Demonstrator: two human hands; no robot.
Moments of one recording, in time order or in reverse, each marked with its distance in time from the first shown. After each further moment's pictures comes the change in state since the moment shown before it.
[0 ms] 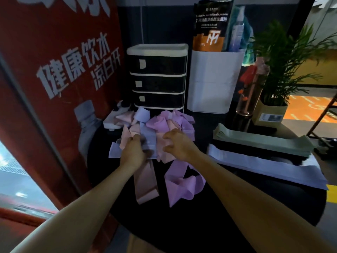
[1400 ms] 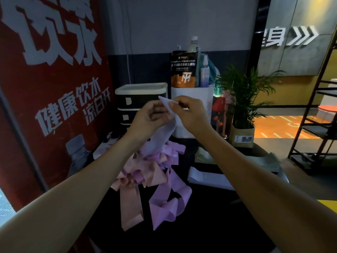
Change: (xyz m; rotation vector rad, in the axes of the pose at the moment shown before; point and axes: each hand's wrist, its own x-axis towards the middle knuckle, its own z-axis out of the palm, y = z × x) left_hand -0.006 0.183 -0.083 -0.776 -0.149 0.522; right_hand -0.029 -0.028 -0.167 0.566 0.662 -0.207
